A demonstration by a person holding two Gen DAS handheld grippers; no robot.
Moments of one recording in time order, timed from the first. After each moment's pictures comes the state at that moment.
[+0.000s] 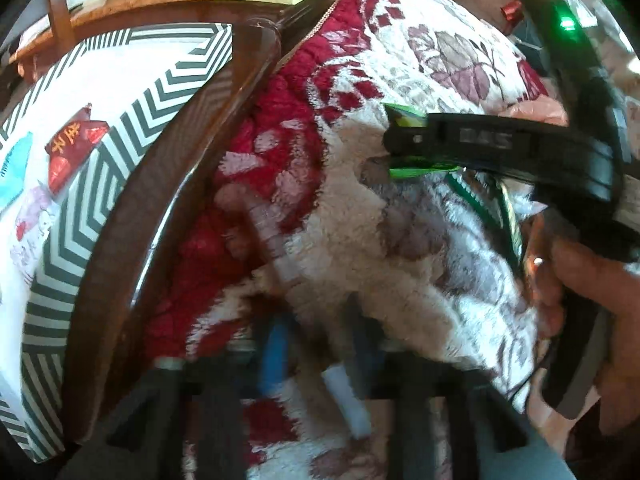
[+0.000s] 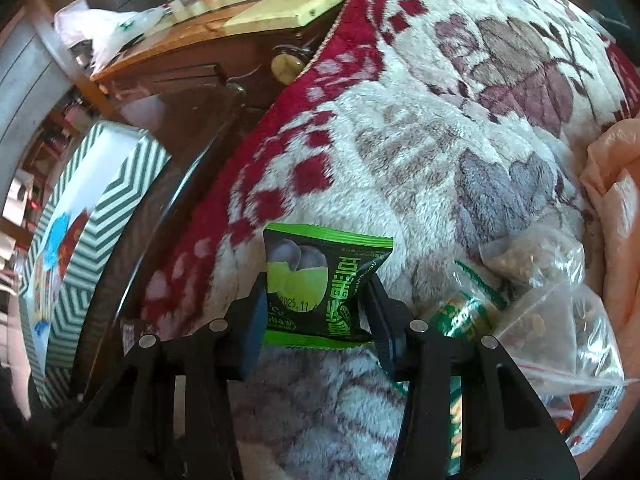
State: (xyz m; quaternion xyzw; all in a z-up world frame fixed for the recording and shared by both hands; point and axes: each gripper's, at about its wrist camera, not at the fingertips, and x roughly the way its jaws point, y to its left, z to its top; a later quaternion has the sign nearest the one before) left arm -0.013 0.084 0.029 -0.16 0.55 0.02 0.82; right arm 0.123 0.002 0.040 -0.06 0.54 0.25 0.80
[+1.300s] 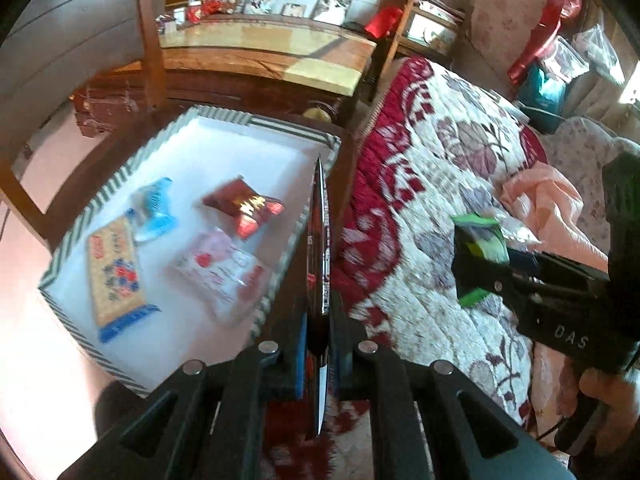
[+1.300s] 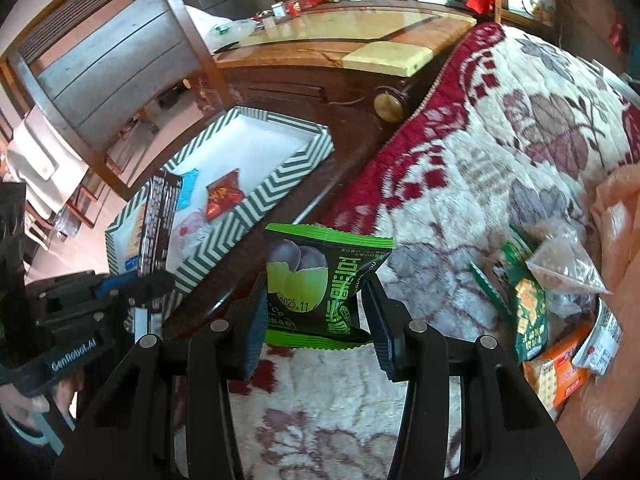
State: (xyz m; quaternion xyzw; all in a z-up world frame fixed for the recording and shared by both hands) left arm -0.085 0.168 0.115 -0.16 0.46 0.08 0.87; right arm -0.004 0.029 0.117 -0.08 0.47 0.35 0.80
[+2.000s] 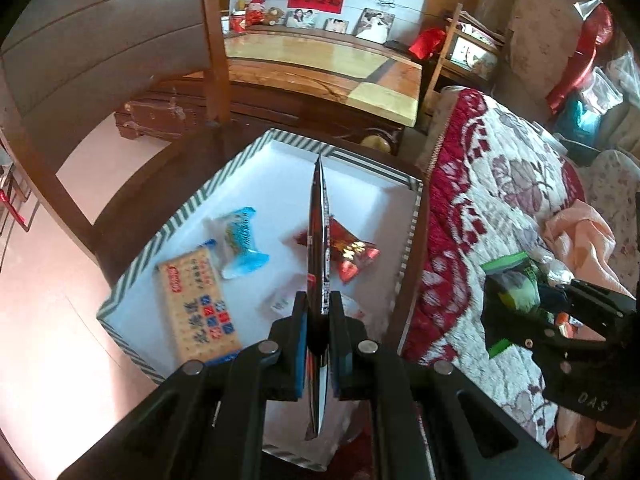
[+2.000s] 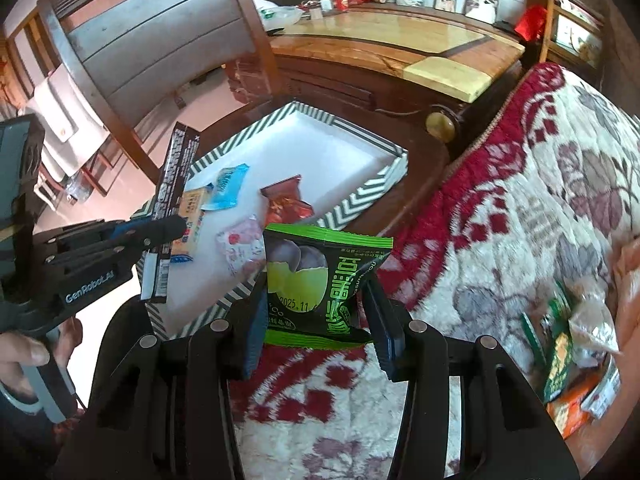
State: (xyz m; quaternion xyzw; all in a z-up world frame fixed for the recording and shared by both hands) left arm -0.085 0.237 0.121 -0.16 0.44 0.15 0.87; right arm -0.019 0.101 0.129 -0.13 0.46 0.40 0.78
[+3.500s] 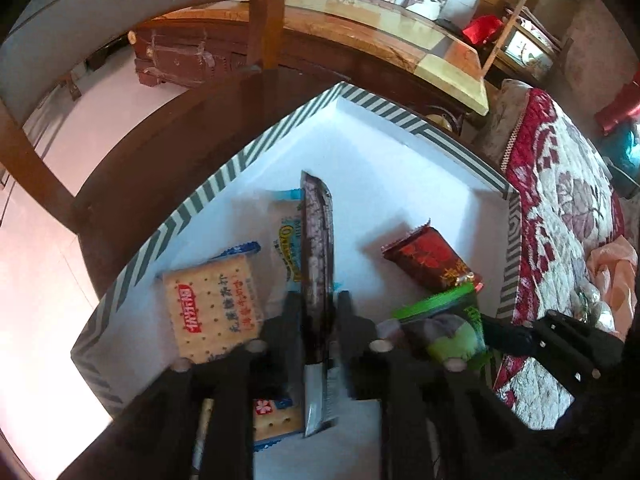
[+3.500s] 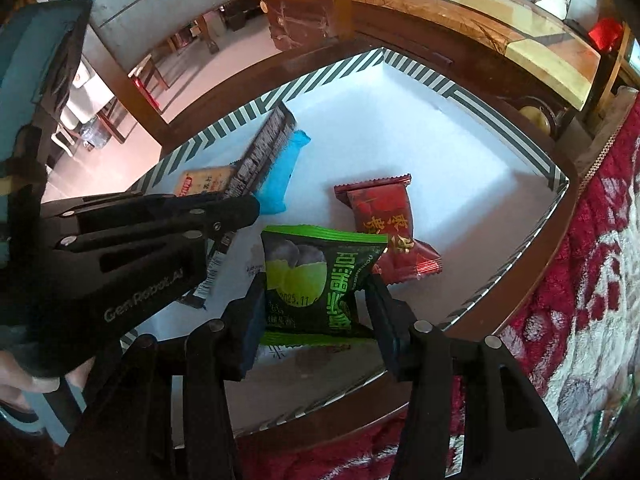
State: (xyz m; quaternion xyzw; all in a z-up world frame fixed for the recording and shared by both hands) left arm -0.044 0.308 0.058 -0.21 0.49 0.18 0.82; right arm -0.006 0.225 0.063 -0.19 0.50 0.45 0.72
